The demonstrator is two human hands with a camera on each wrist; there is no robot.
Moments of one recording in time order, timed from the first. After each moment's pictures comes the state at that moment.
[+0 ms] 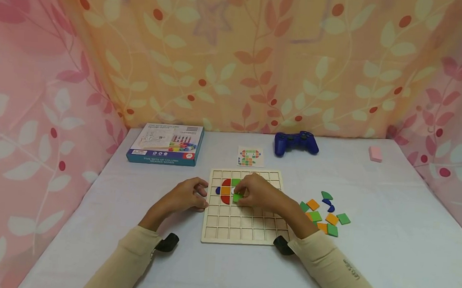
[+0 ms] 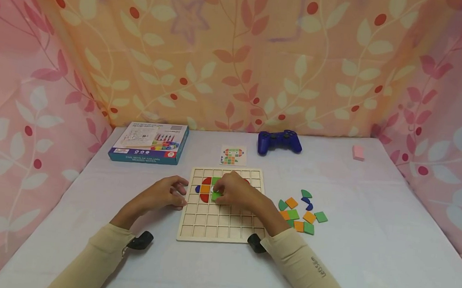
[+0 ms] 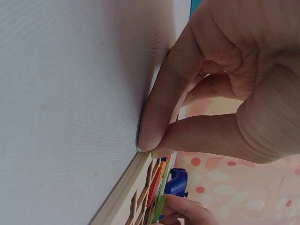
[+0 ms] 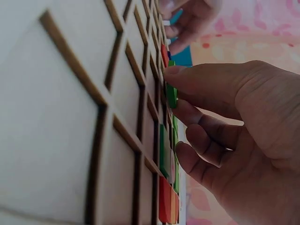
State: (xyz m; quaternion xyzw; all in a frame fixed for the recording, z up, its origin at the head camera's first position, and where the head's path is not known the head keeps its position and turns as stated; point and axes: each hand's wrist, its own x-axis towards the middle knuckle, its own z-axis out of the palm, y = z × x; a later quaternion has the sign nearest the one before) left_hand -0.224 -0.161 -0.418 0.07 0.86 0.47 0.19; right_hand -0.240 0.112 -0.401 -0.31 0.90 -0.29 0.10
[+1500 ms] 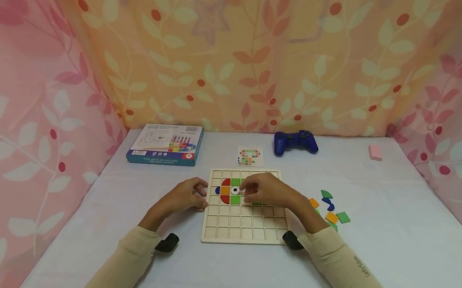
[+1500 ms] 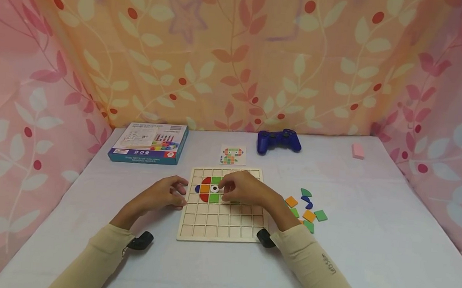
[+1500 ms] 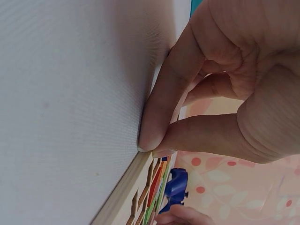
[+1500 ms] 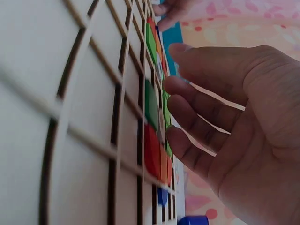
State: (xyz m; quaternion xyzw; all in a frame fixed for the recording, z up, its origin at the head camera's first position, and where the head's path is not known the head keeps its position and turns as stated) left_hand -0.225 -0.160 -0.420 0.07 0.86 0.46 0.19; right_hand -0.244 0.140 -0.398 -0.31 0.87 -0.35 0.14
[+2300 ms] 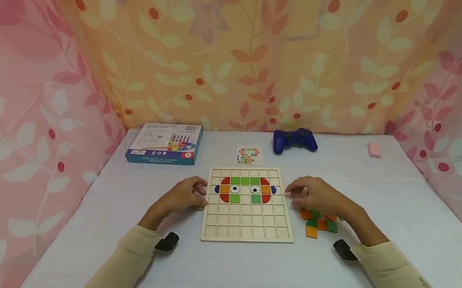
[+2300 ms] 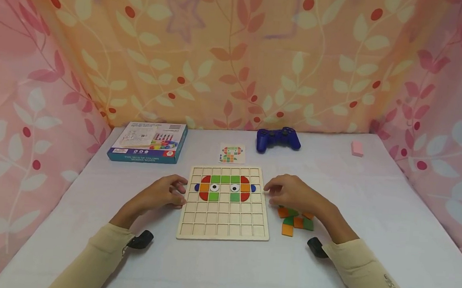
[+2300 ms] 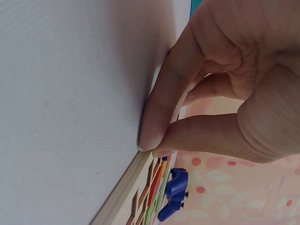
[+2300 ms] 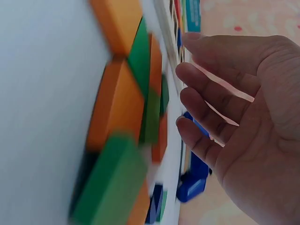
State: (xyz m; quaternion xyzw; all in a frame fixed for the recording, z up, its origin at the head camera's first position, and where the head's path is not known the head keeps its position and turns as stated) left_hand -0.221 -0.160 -0.415 0.08 0.87 0.46 0.19; right_hand -0.217 0.254 -0.397 -0.23 0.92 -0.30 0.13
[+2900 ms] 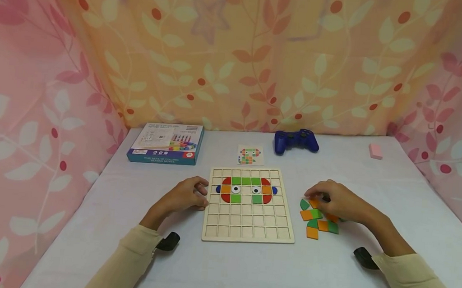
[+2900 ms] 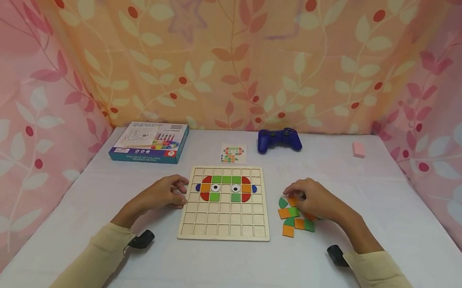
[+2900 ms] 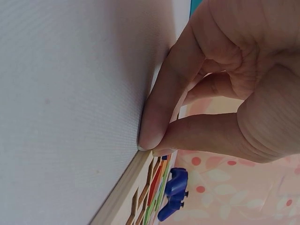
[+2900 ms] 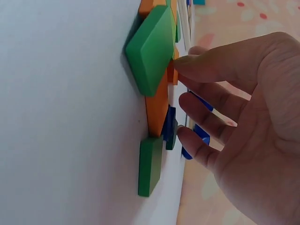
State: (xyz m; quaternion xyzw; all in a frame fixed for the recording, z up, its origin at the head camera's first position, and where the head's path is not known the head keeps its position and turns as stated) left_hand -0.222 -0.160 -0.417 0.07 0.87 0.46 0.18; right_hand -0.202 0.297 -0.399 -0.21 0.94 -0.26 0.10
